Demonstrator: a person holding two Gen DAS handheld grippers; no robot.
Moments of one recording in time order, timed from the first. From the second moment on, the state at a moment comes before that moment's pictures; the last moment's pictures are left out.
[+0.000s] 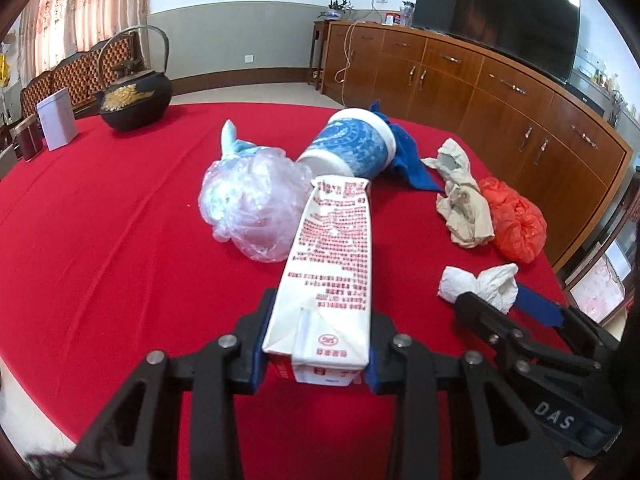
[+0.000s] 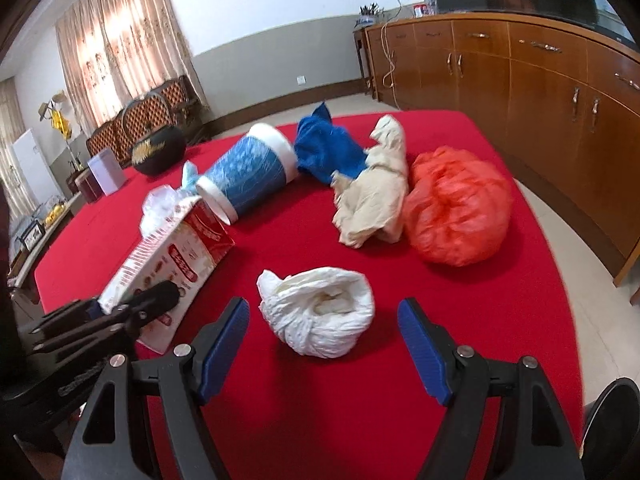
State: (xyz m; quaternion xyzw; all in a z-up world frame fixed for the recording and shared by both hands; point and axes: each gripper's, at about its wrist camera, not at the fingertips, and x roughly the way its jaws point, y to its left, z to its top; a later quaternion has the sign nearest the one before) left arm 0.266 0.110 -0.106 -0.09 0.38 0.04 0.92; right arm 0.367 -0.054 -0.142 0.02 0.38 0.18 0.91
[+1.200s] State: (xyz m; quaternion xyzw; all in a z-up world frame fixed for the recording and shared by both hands) left arm 0.238 0.032 -0.081 -0.08 0.37 -0.02 0.93; right arm 0.316 -0.162 -0.102 0.05 0.33 0.13 0.94
